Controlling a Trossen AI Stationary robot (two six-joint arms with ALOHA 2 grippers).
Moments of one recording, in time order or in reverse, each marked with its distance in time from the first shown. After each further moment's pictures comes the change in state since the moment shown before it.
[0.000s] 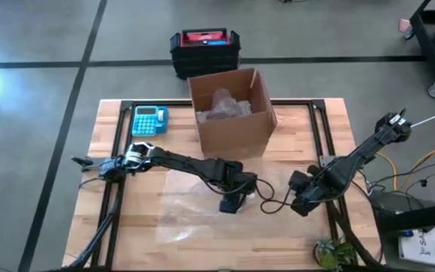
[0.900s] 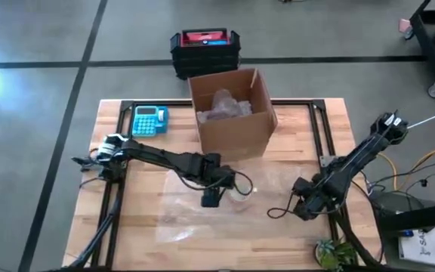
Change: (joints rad) left arm -0.030 -0.342 -0.387 0.022 -0.107 -0.165; right arm 0.119 0.066 -0.262 0.260 -0.037 0.220
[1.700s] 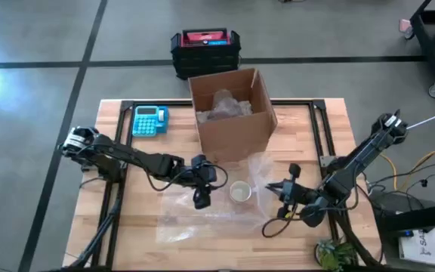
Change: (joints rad) left arm -0.021 -0.286 -0.521 0.613 0.000 -0.157; right arm -0.059 0.035 0.277 0.559 0.845 -1.001
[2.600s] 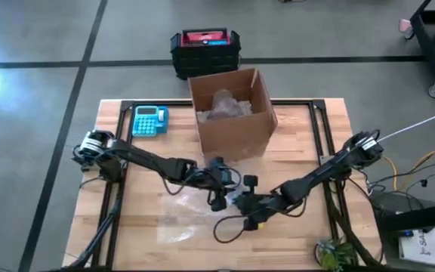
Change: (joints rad) left arm 0.015 0.200 0.101 0.249 -0.002 0.095; right arm -0.232 0.437 0.277 0.026 -0.452 -0.208
